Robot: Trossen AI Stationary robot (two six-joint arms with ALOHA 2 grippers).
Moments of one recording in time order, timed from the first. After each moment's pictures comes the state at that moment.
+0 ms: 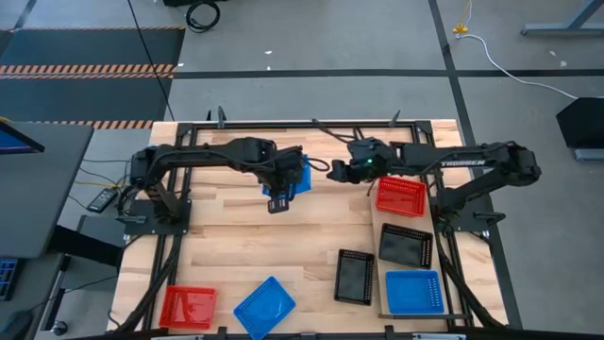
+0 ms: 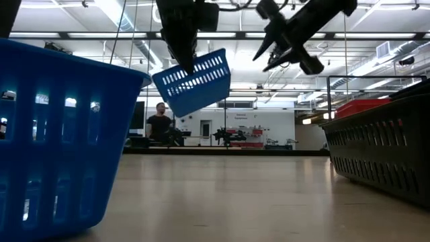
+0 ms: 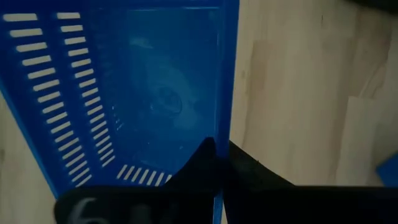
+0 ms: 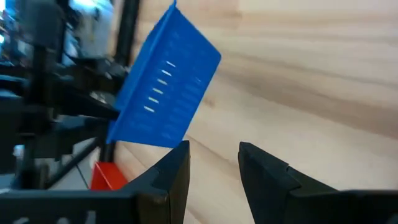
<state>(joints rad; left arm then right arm) 0.11 1.77 1.63 -1.10 0.01 0.01 -0.15 1.29 0.98 -0.37 0.01 1.22</state>
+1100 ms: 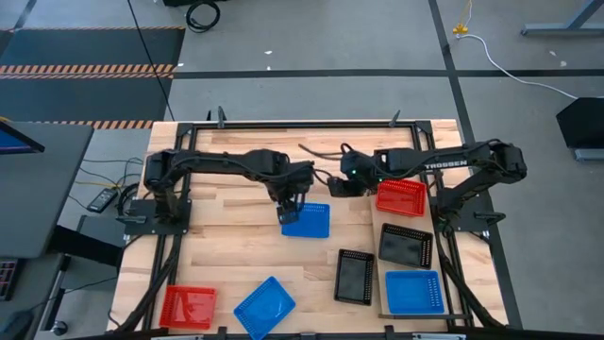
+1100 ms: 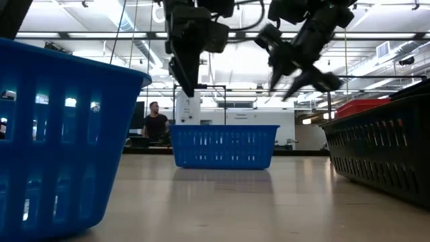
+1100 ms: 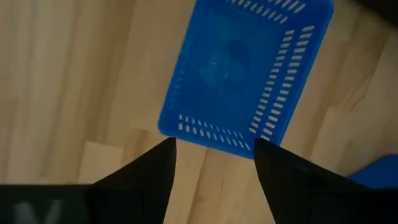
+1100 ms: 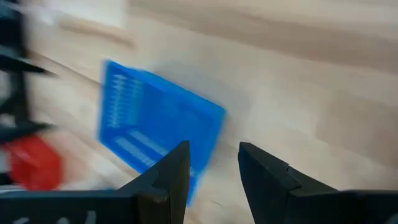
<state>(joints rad) 0.07 1.87 1.63 -1.08 0.09 -0.19 -0.12 1.41 0.98 -0.56 -0.11 1.26</state>
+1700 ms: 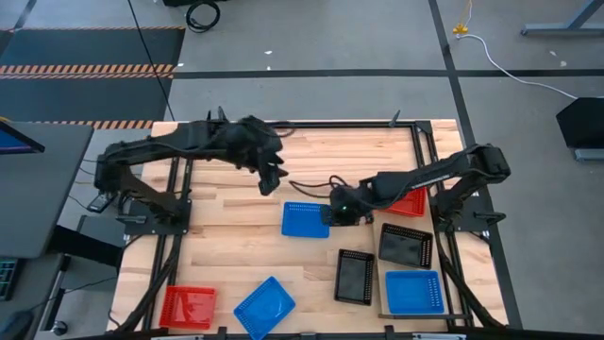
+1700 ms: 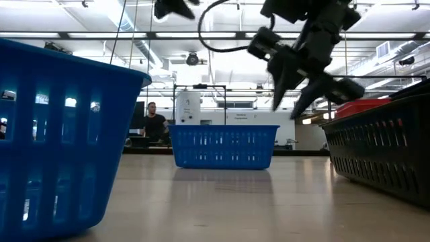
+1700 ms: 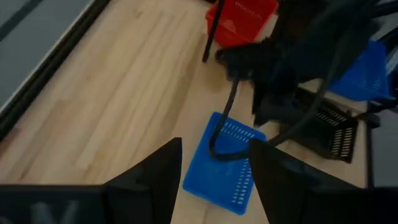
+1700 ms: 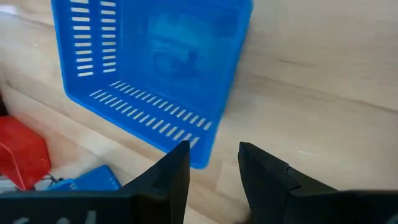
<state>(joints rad) 0.13 1.46 1.63 -0.94 -0.02 -0.26 0.10 1.58 0.98 -0.45 -0.09 1.55</state>
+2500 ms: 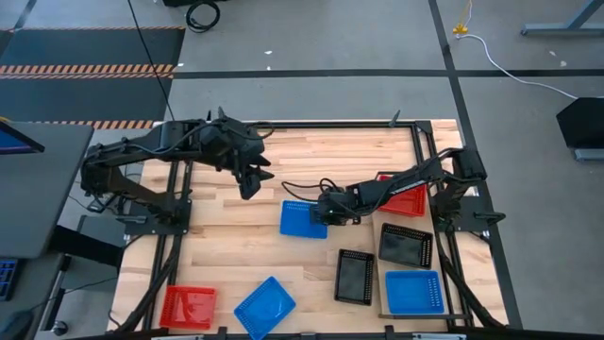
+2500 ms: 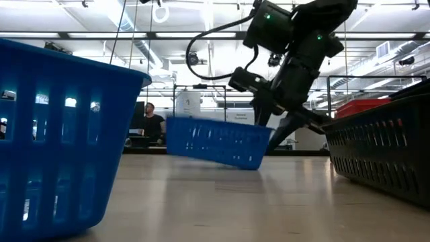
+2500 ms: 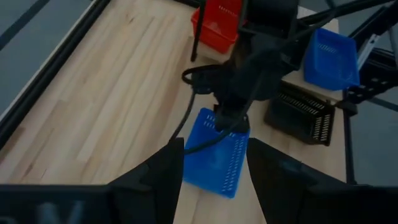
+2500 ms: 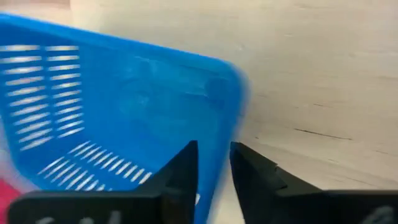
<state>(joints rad) 0.09 1.35 1.63 -1.01 -0.03 -0.25 0.08 1.77 0.98 -0.27 0.01 1.57</state>
